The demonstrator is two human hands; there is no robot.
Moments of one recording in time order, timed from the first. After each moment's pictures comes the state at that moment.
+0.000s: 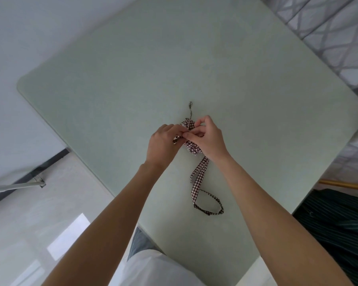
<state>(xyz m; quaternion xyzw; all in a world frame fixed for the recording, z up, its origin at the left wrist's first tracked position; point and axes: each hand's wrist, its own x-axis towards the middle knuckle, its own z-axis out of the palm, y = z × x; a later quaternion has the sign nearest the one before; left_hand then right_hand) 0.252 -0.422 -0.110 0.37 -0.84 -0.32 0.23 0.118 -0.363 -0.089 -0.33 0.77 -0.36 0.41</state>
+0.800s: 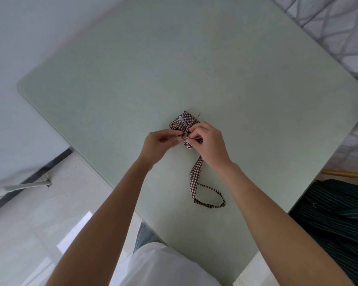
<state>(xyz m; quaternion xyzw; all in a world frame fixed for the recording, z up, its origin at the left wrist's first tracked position) 0.272 -0.421 -0.102 0.47 -0.56 -0.67 0.10 0.122 -0.335 -0.105 -0.52 0.75 -0.33 0.24</state>
